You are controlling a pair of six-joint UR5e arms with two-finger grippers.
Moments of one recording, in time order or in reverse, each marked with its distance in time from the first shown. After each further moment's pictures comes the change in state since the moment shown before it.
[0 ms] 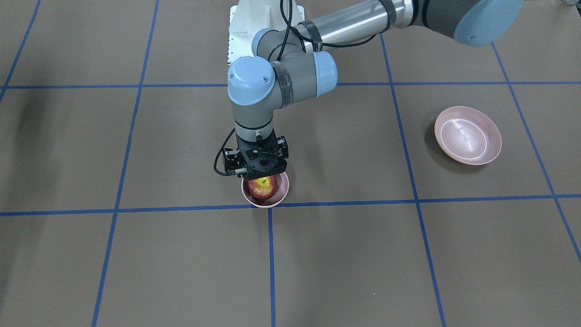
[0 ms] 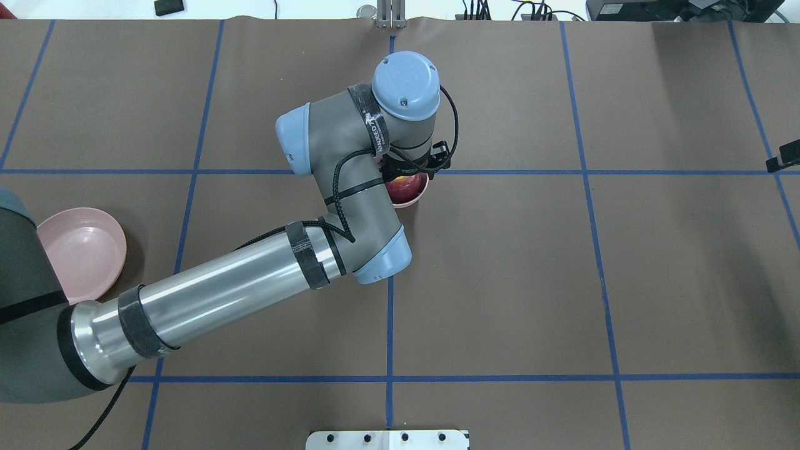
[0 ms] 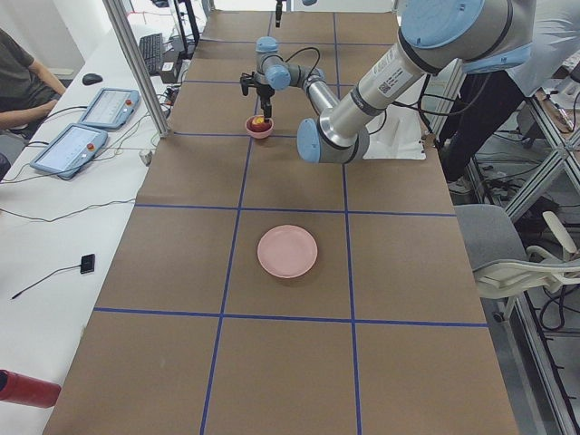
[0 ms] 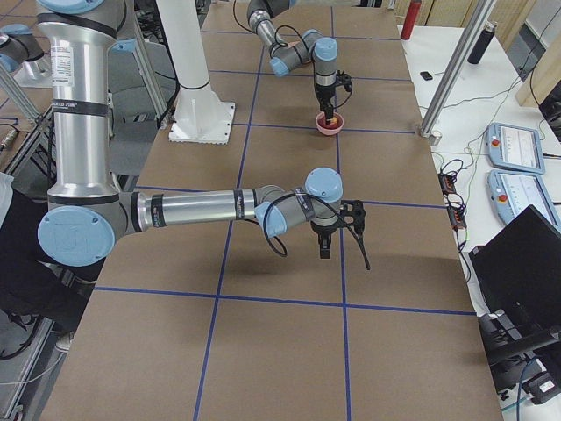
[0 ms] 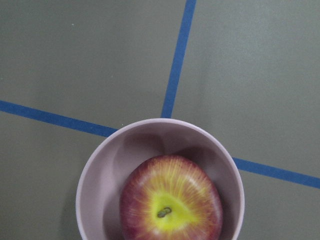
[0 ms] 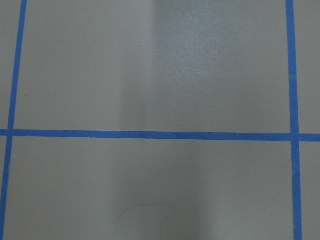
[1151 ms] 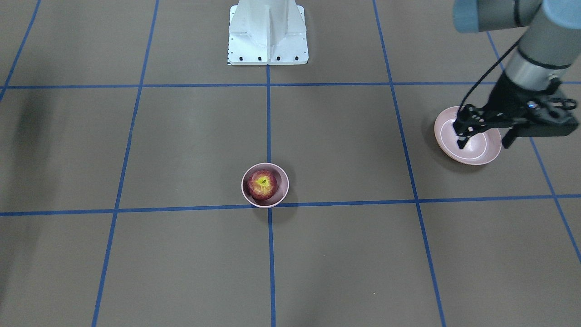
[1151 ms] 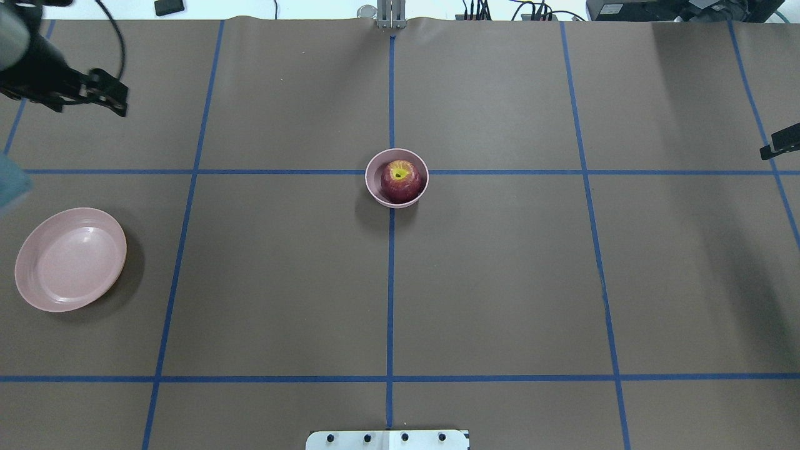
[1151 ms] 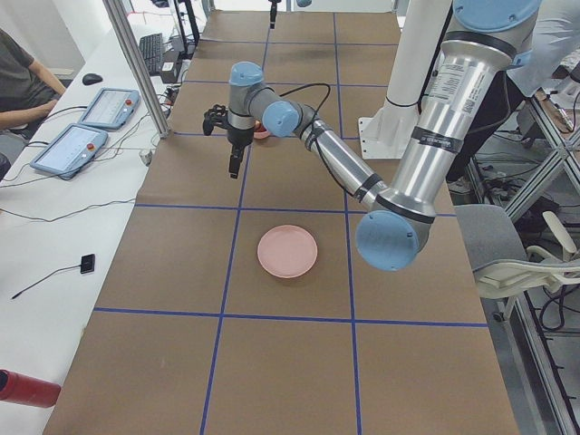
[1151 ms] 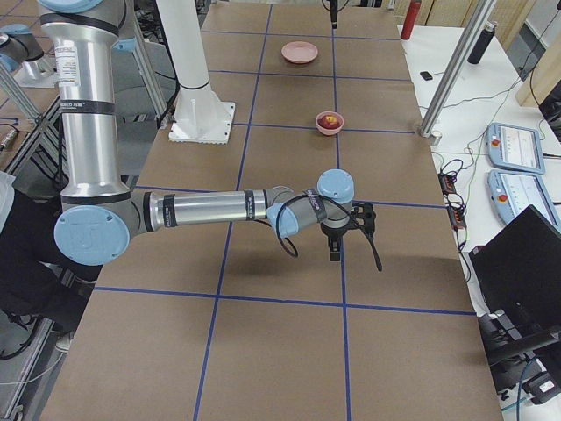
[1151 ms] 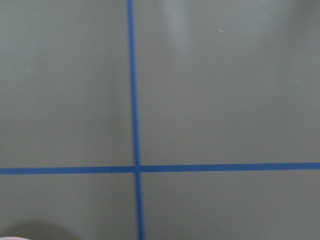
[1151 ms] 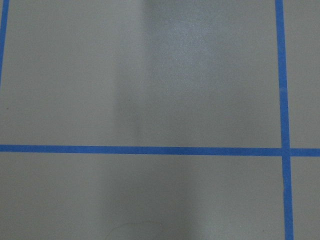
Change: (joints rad) left arm -0.555 0.746 -0.744 0.179 -0.224 0.736; right arm 0.003 0.066 -0.069 -0.002 -0.022 -0.004
